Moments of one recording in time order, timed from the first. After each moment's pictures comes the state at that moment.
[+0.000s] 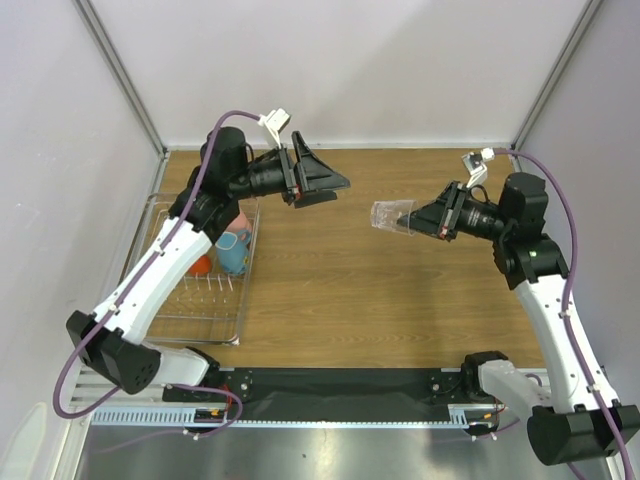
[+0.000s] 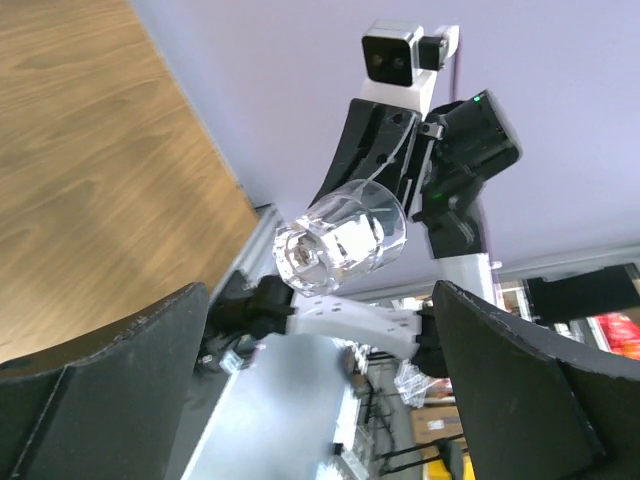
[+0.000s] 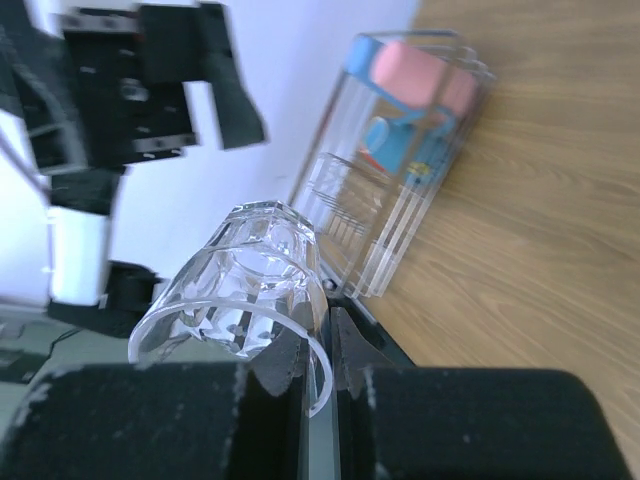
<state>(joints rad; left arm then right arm) -0.50 1.35 1.46 -0.26 0.76 -0.98 0.13 0.98 1.09 -0.38 -0.93 0.78</state>
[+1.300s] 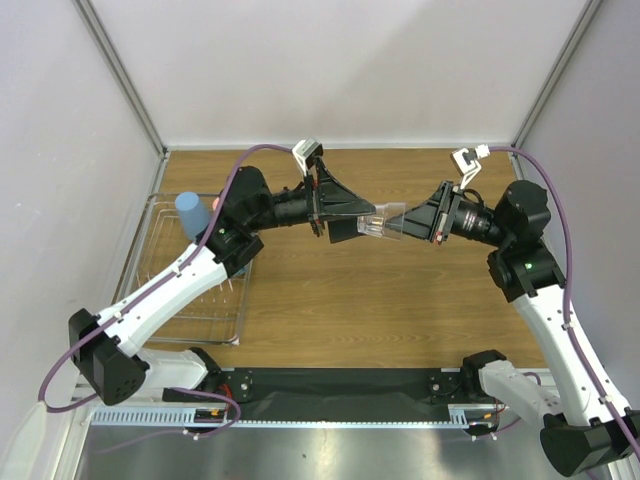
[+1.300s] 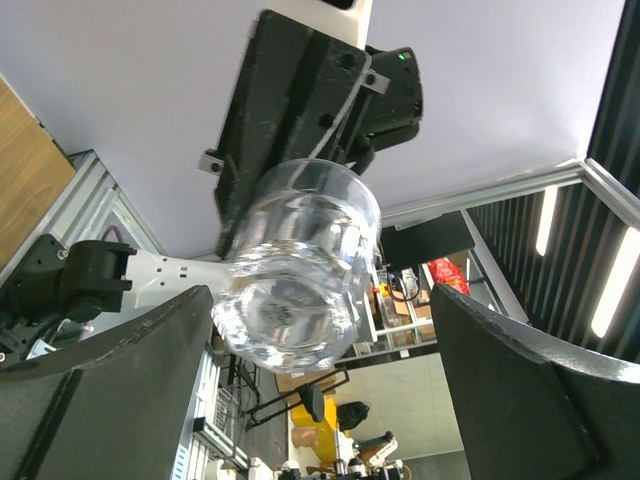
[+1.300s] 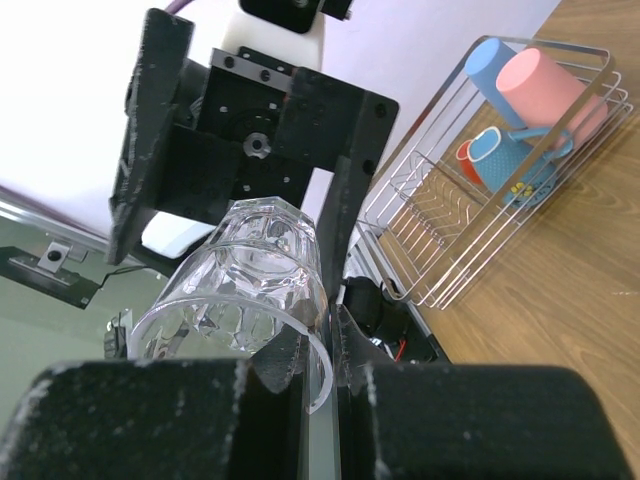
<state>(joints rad) -0.73 1.27 1.20 0.22 0.74 -1.44 0.28 0.91 1.07 -0.09 -0.95 0.95</state>
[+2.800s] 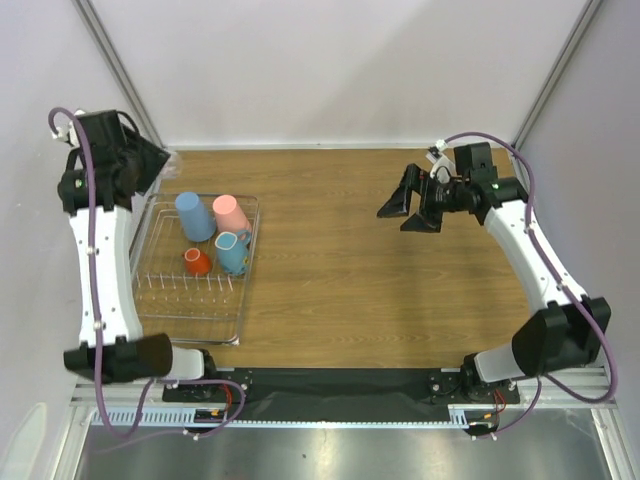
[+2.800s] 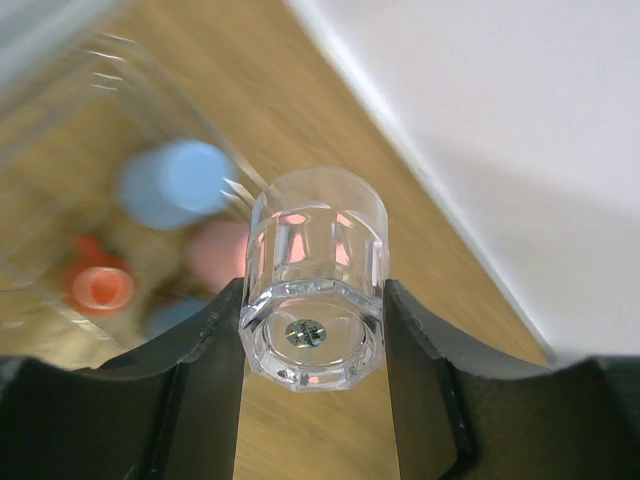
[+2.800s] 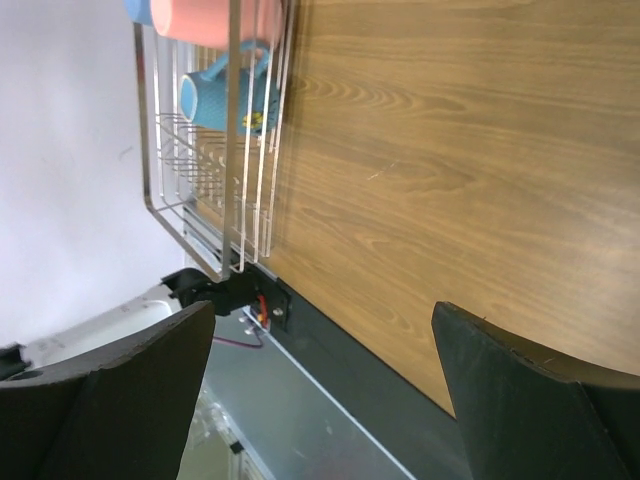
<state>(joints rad) 0.14 1.34 1.78 -0.98 -0.06 -0.79 0.20 1.41 1.38 -0.81 -0.71 0.50</state>
